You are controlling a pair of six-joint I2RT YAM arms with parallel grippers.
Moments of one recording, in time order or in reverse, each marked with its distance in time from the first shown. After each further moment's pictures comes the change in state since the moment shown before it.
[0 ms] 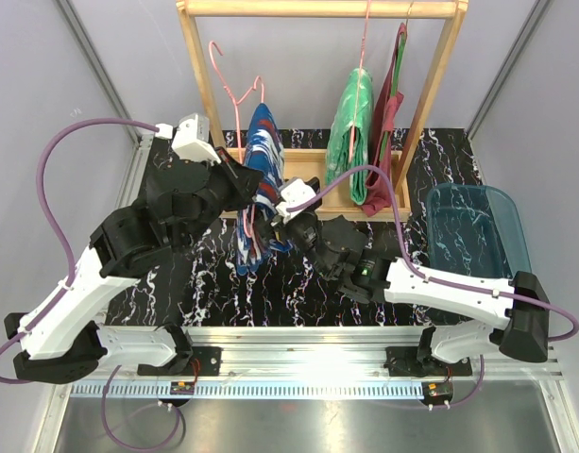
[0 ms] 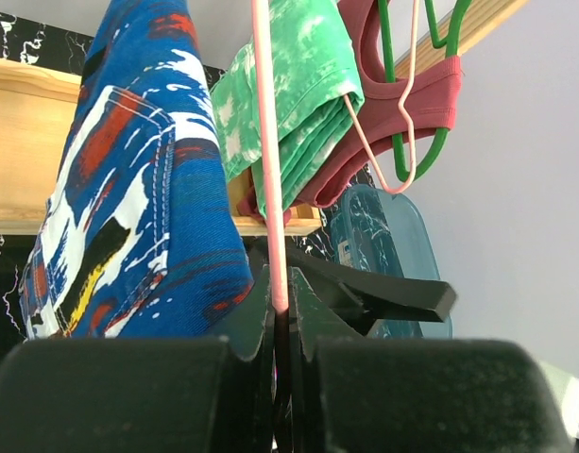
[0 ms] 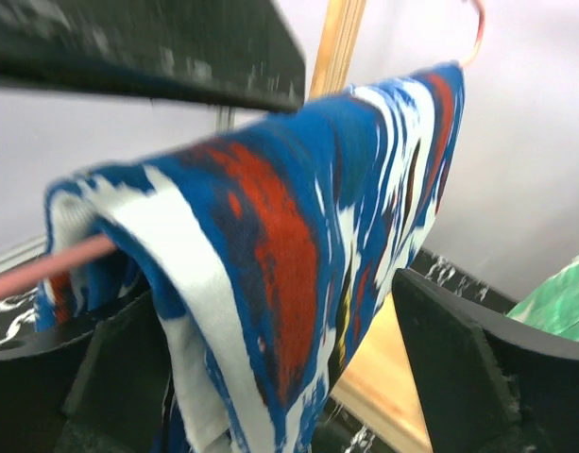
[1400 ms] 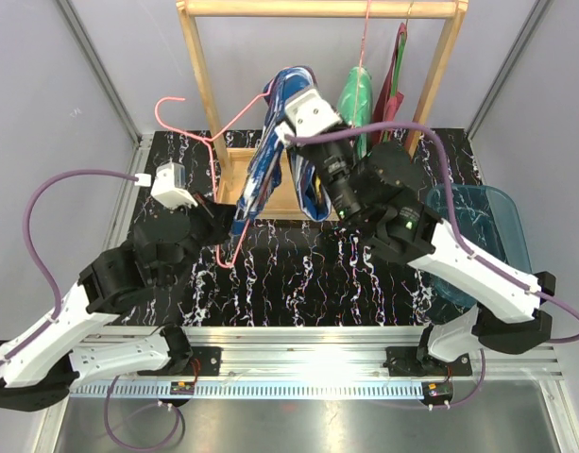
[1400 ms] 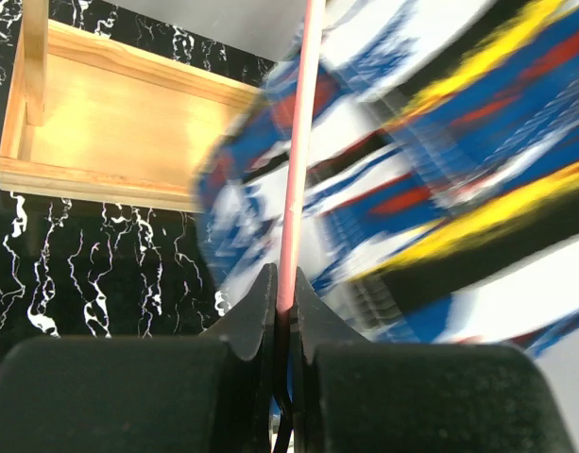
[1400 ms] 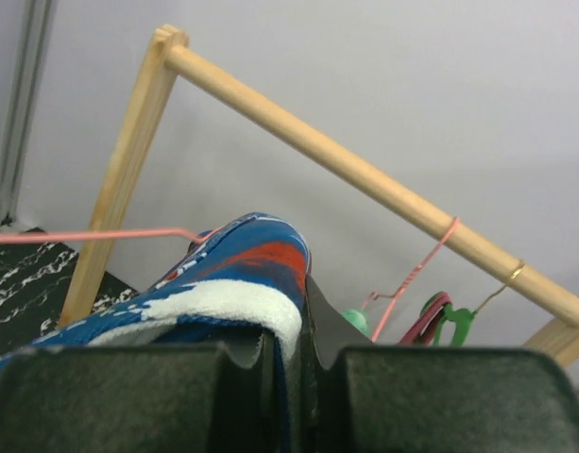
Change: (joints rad) left arm -0.013 -0.291 -0.415 0.079 -0.103 -0.029; right arm -0.039 0.103 0.708 -0.346 0.142 -0.552
